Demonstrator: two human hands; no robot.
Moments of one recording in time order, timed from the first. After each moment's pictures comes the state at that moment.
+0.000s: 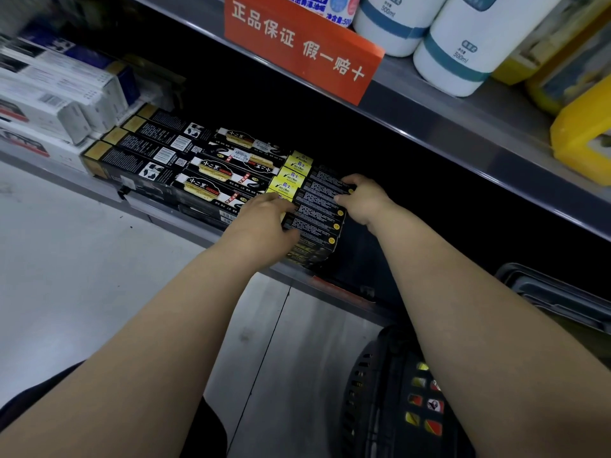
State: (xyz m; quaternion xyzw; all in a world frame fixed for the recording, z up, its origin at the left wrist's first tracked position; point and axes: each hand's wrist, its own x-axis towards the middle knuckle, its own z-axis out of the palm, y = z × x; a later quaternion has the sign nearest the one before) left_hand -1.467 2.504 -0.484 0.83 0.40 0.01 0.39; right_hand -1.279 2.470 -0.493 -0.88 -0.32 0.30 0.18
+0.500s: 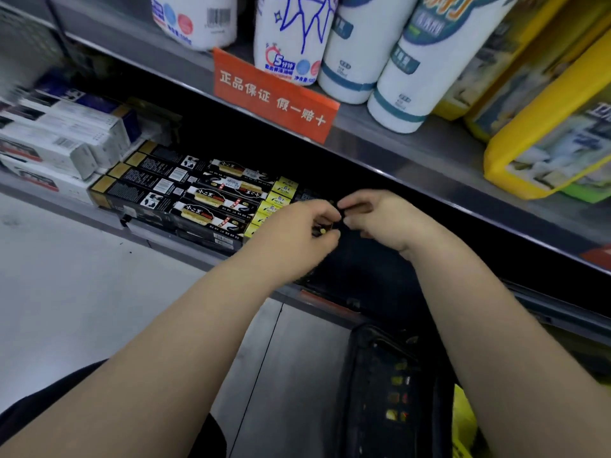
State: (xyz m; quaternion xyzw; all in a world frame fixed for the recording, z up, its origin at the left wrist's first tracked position) left_hand -1.453 2.470 -0.411 0.82 0.29 0.12 0.48; right_hand -1.299 2.413 -0.396 -0.83 -0.36 0.34 0.24
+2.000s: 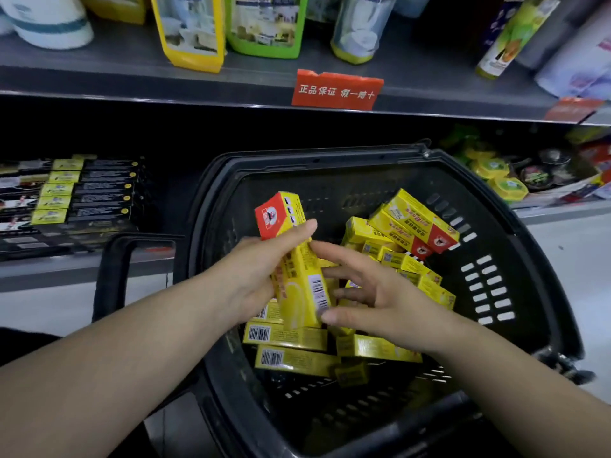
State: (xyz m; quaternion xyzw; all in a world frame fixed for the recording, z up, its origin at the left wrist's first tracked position) left_hand -1.397 2.226 -0.380 0.46 0.32 -0.12 0.82; right_hand -1.353 2.055 -0.365 -0.73 -0.30 0.39 0.47
